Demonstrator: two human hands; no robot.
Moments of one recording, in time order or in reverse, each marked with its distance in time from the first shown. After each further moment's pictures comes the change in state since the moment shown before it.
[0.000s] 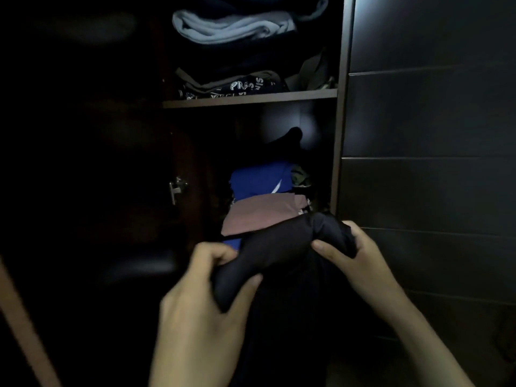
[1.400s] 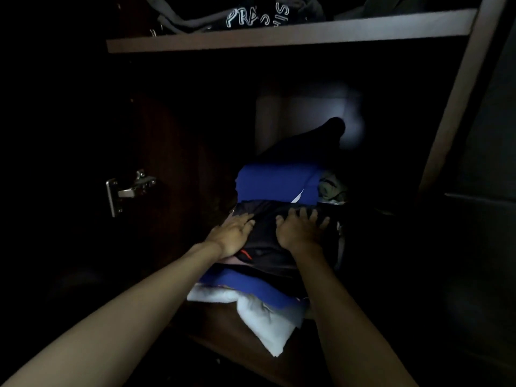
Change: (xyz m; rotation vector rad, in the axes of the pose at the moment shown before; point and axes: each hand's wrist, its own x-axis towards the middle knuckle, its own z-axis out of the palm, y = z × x) left_hand 0.282 -0.246 0.248 0.428 -0.604 -0.230; right_hand 0.332 0.181 0.103 -1.116 -0.181 0.235
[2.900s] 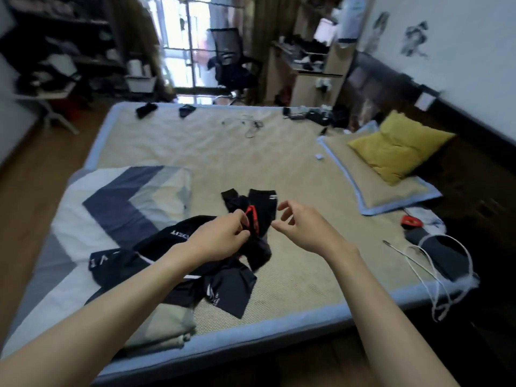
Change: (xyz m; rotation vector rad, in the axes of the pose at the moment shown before) left_hand -1.083 0.228 0.137 -0.046 1.061 -2.159; right_hand -1.023 -0.123 0.038 0.093 -1.251 -2.632
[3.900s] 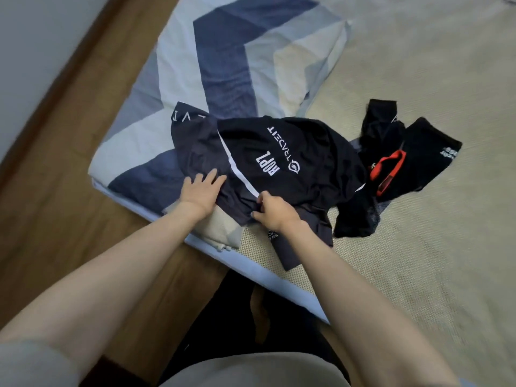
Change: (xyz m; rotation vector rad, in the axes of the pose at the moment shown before) left_hand 0.008 -0.317 0.196 0.303 -0.315 -0.887; right_hand 0.207 0.023 0.395 -0.154 -0.941 -0.250
